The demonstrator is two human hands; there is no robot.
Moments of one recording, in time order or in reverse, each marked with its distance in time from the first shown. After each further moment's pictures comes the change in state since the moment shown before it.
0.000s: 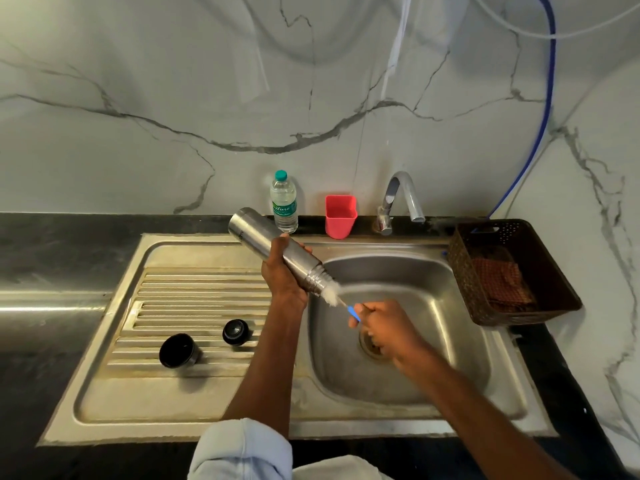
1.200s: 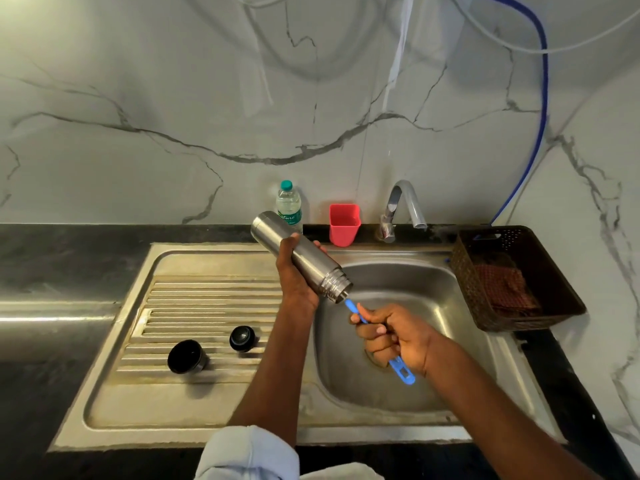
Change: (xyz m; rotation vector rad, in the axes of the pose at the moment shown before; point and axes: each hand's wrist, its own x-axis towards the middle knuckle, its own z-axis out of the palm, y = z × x) left_hand -0.009 0.002 0.015 -0.061 -0.221 -0.108; right_hand -0.010 -0.024 -0.010 0.747 -0.450 0.400
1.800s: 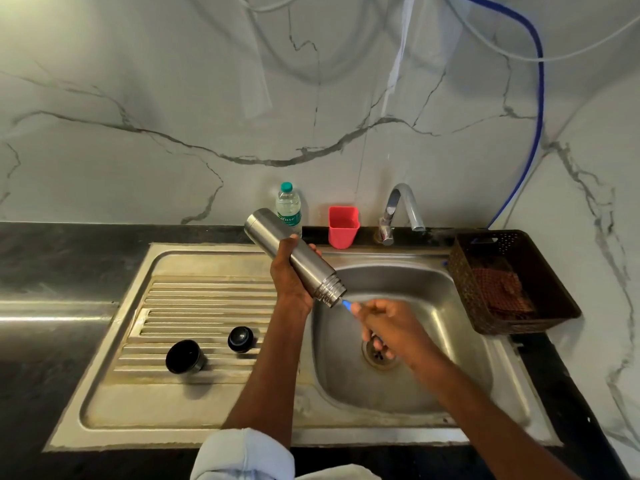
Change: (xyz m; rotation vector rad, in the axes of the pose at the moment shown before) left_hand -0.009 0.008 -0.001 0.093 0.079 0.075; right_hand -0.010 0.012 0.002 -0.725 0.432 -0.455
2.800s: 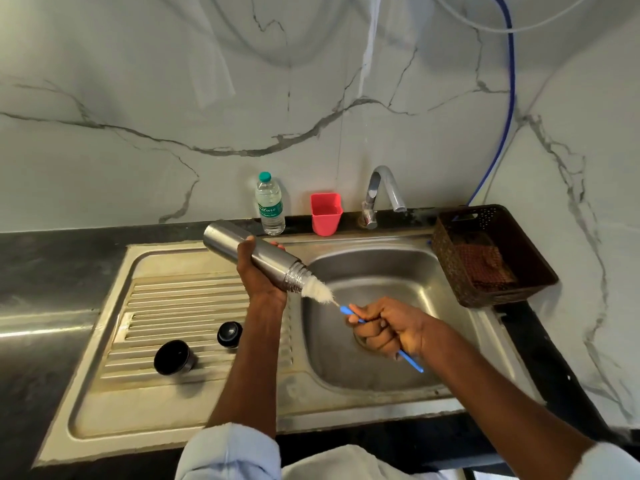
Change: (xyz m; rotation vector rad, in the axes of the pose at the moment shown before) left_hand 0.004 0.009 -0.027 -0.096 0.085 0.036; right_hand 0.021 0.021 -0.022 0.559 -0.753 0.447
